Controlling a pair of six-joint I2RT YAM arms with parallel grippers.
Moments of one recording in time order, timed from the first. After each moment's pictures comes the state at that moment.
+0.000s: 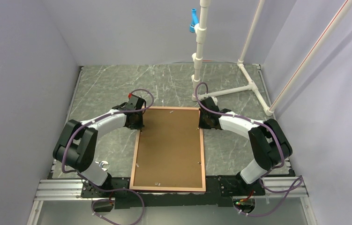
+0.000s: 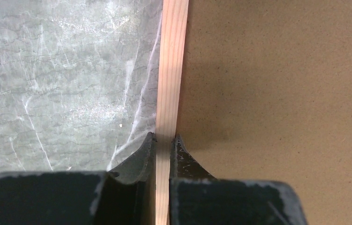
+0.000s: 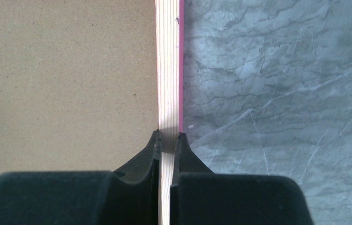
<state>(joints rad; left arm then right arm) -0.44 1.58 0.90 -0.41 -0.16 -0.48 0.51 1.59 0.86 -0.28 0.15 0.55</state>
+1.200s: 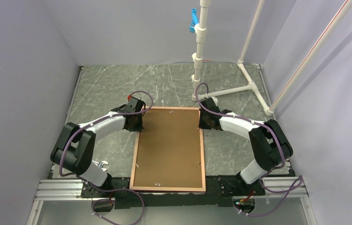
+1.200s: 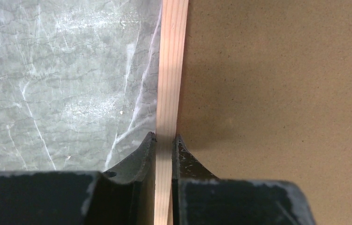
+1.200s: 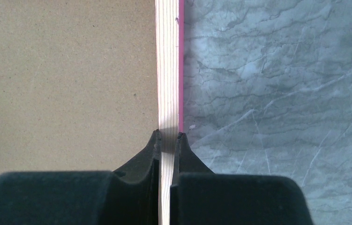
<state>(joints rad) -0.45 1.54 0.86 -0.42 -0.15 -0.49 0.51 1.58 0.84 -0.27 0.15 0.55</state>
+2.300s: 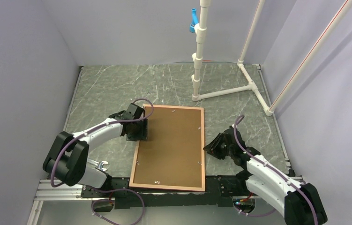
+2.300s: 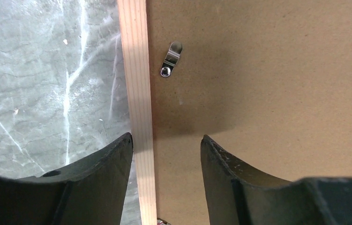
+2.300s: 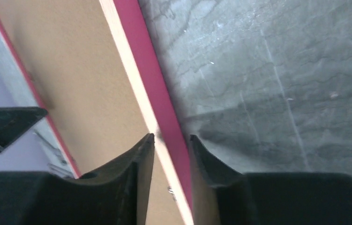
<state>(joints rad) -0.49 1.41 0.77 -0.50 0.01 -0.48 0.44 0.82 0.22 -0.22 -0.14 1.08</state>
